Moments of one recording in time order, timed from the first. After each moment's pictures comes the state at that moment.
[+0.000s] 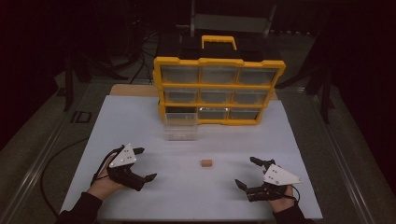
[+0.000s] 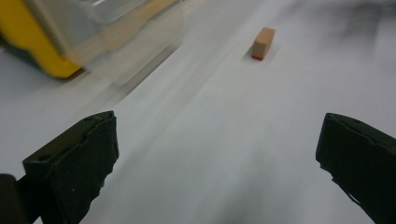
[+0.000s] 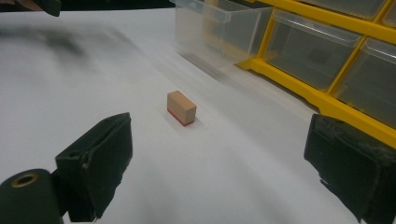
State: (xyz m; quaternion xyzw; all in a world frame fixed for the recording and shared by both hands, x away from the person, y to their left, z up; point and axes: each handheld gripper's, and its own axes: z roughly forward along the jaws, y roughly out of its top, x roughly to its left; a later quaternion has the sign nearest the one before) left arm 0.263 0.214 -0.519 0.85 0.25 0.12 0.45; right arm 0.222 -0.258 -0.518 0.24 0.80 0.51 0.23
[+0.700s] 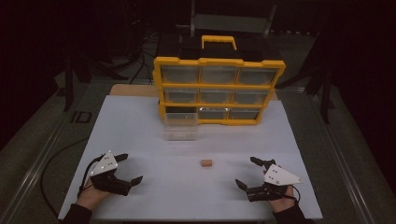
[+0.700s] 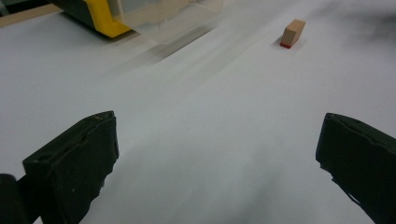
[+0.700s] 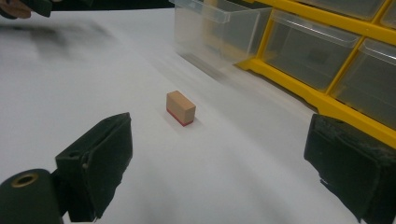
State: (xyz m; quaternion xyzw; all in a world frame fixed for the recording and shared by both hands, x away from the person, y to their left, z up) left arm 0.243 0.254 -0.540 0.81 0.31 0.13 0.47; right arm 0.222 -0.258 -0.517 0.24 0.80 0.51 0.23
